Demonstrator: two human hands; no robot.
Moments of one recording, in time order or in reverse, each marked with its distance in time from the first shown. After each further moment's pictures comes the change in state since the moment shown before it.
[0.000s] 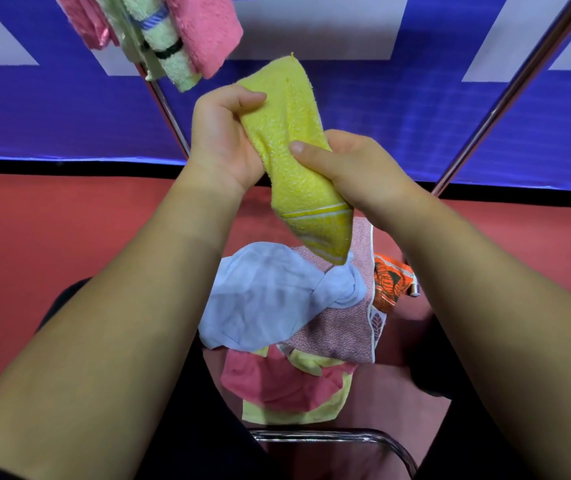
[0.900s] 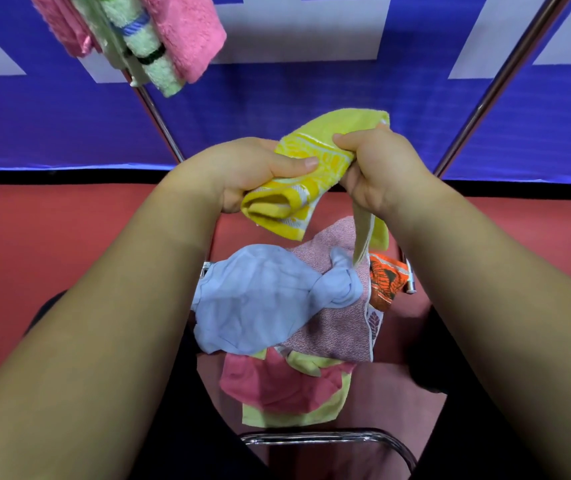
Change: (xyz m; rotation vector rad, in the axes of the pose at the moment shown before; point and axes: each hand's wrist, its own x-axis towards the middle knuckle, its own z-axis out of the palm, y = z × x) left_hand -0.007 -0.015 -0.008 0.864 -0.174 -0.413; right_hand 0.033 0.012 -0.017 0.814 0.334 0.201
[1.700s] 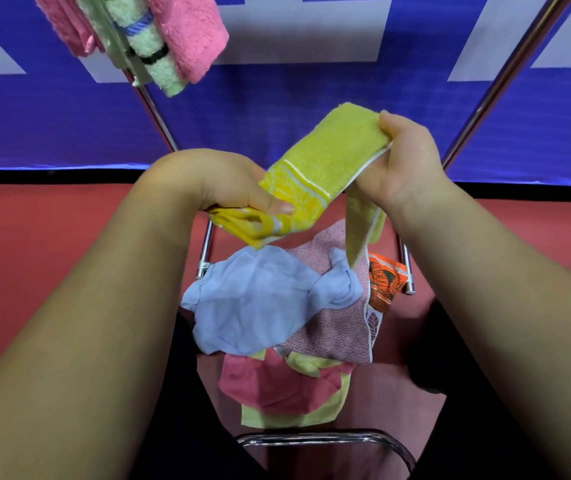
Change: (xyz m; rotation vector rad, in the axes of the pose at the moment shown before) left_hand -0.020 0.006 -0.030 0.867 -0.066 -0.188; right_hand 0.008 -0.009 -0.020 0.409 -0.044 0.070
